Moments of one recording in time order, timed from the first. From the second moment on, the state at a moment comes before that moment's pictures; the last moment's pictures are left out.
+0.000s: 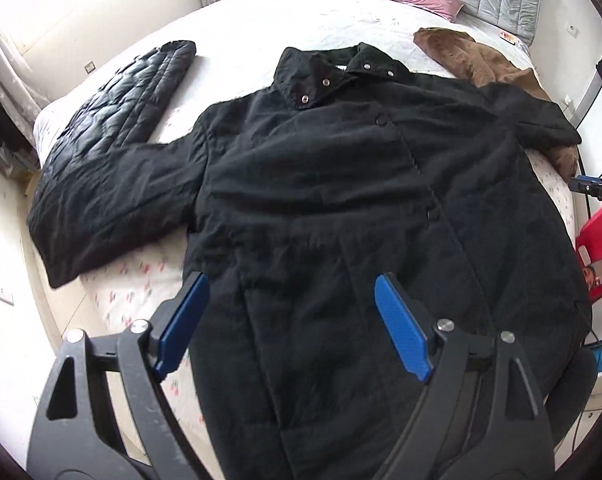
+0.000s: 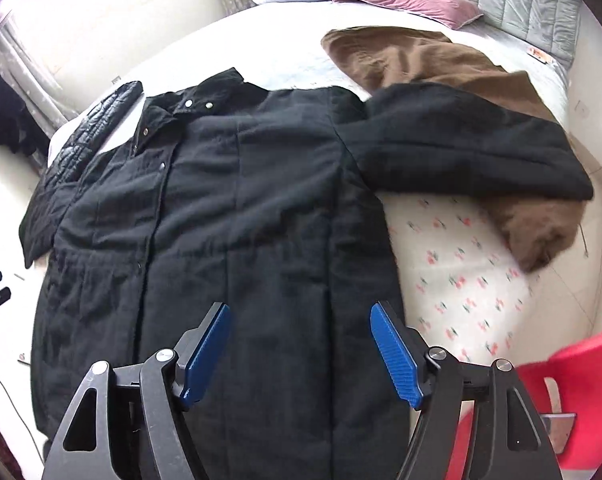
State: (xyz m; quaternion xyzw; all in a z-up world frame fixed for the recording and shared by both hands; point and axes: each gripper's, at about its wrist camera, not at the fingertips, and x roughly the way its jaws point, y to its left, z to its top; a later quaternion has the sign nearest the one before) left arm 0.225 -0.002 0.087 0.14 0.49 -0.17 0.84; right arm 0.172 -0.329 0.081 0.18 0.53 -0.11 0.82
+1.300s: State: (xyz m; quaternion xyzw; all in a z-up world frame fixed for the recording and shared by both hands) left arm 0.106 -0.052 -0.047 0.18 0.58 -0.26 0.75; right arm 0.100 -0.280 -0.038 0.05 0.57 -0.05 0.82
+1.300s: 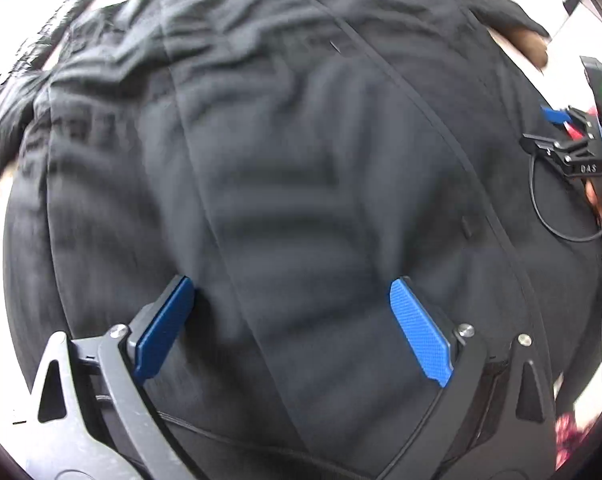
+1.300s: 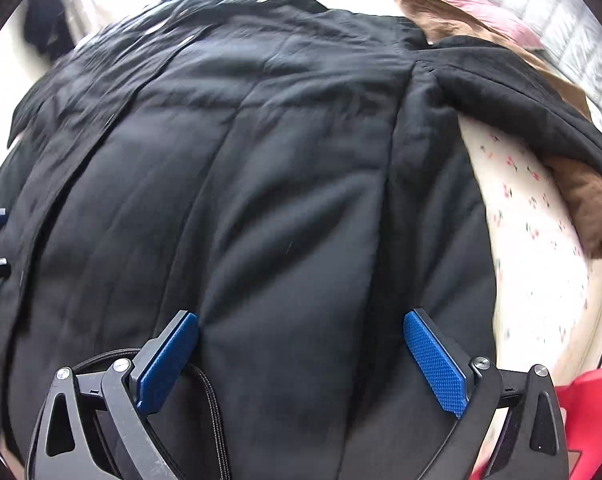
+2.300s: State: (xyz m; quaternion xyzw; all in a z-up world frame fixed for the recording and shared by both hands) left arm 0.197 -0.064 -0.009 -0.08 0.47 -0.19 0.86; right arm 0.019 -0.664 0.018 0.49 0.24 -0.23 0.80
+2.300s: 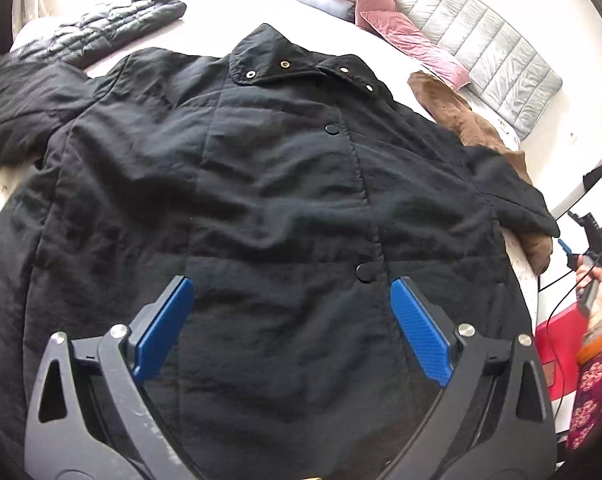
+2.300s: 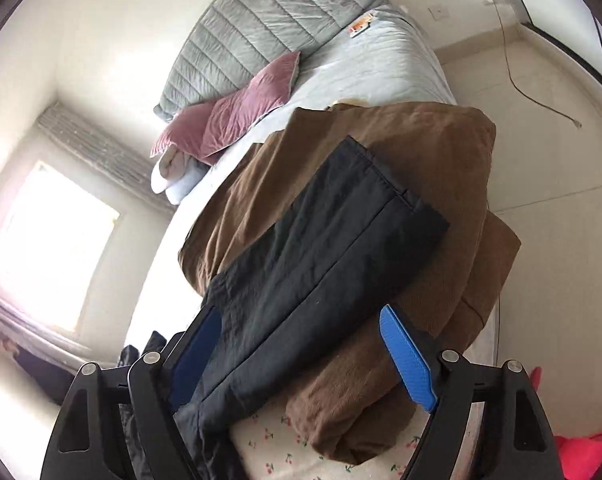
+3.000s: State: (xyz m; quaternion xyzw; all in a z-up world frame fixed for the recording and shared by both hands) left arm 0.198 -0.024 0.013 -0.14 0.44 -0.21 0.86; right arm 0.116 -0.554 0.194 0.31 0.19 -0.19 0.91
